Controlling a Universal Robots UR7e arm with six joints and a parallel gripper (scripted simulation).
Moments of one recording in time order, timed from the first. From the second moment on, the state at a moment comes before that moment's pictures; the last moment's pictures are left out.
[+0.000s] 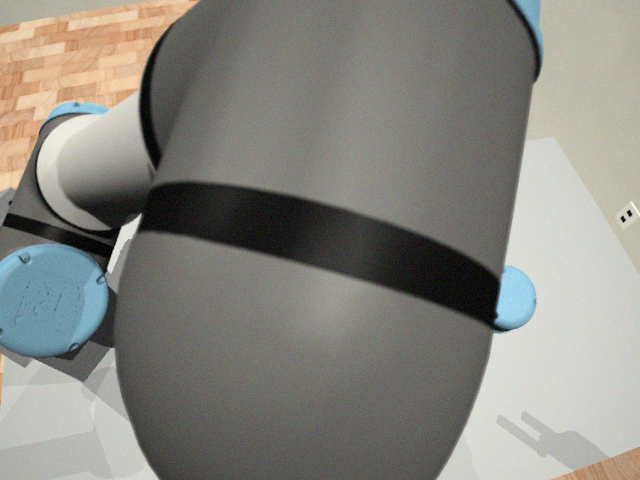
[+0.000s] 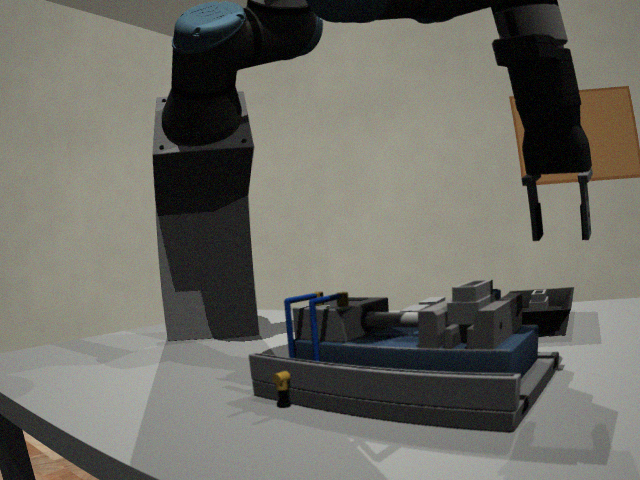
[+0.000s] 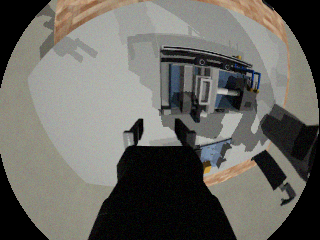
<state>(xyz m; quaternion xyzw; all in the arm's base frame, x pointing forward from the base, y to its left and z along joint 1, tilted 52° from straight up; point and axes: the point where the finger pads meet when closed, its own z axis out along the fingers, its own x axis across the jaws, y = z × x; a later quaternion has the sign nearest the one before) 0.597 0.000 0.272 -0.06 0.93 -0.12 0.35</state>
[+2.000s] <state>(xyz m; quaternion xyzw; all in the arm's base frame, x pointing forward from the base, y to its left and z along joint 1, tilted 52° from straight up) 0.503 -0.045 0.250 -0.03 0.90 -0.24 0.37</state>
